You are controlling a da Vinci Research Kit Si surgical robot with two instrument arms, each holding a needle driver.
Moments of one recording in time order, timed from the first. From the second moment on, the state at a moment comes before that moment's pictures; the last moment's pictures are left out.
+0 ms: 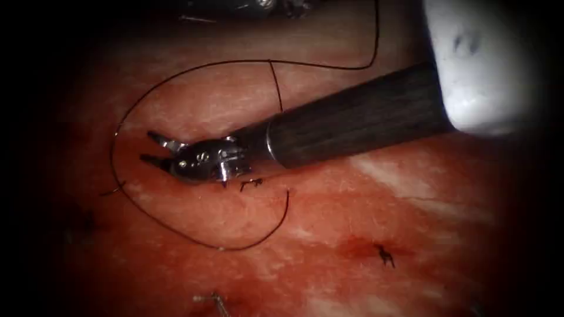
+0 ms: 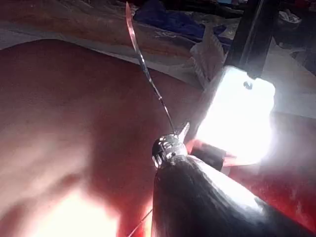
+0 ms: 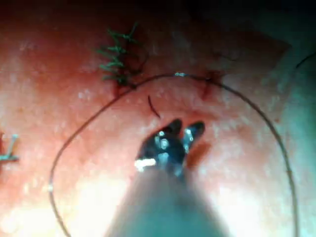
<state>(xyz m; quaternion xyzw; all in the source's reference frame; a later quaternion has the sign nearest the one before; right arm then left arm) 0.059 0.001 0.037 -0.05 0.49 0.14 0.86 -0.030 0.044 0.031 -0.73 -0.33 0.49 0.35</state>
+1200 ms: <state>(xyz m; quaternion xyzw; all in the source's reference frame) 0.065 -0.002 0.030 0.04 0.73 0.21 0.65 -0.021 0.051 0.043 -0.77 -0.21 0.46 0.39</state>
